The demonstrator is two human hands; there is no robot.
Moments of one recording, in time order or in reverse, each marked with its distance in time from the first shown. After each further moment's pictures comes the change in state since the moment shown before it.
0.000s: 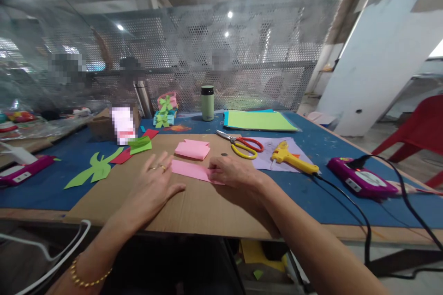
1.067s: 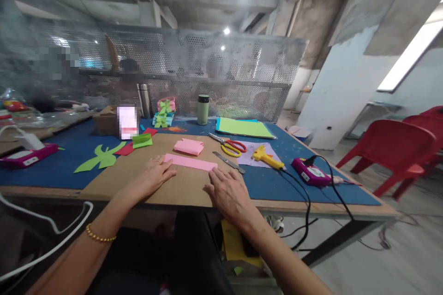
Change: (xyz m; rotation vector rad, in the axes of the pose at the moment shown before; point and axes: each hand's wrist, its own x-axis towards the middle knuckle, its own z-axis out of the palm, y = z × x) left_hand -0.007 -0.015 0.013 -0.175 -0.155 -0.085; right_hand -0.076 -0.028 0.064 -0.255 0.385 -0.054
